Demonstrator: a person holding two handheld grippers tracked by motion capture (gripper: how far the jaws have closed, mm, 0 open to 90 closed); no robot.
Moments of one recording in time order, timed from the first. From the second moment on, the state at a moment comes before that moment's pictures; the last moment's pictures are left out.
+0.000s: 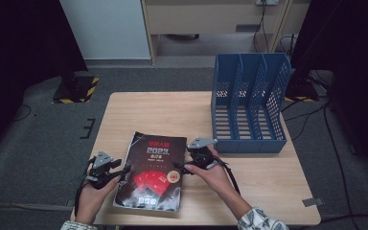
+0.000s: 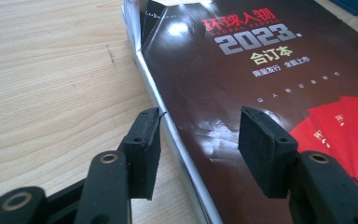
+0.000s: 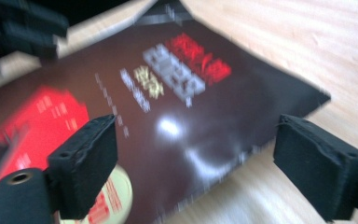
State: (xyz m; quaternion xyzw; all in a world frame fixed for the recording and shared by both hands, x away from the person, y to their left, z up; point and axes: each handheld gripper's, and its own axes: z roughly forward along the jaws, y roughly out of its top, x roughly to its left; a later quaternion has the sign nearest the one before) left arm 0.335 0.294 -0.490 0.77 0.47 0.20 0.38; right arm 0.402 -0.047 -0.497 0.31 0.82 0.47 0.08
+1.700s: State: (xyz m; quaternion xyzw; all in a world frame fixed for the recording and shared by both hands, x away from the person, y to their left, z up) left arm 0.345 0.290 -0.503 0.77 0.47 0.17 0.38; right arm 0.389 -0.017 -0.505 0.29 0.82 0.49 -0.02
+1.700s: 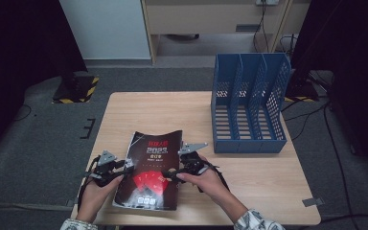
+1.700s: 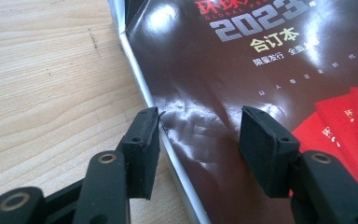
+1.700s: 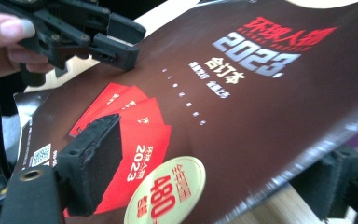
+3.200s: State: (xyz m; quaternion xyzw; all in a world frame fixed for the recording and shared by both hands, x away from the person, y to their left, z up) left arm 0.349 0.286 -0.500 0.79 0.46 0.17 0.37; right arm 0.395 0.008 -0.500 0.27 0.86 0.44 -0.07
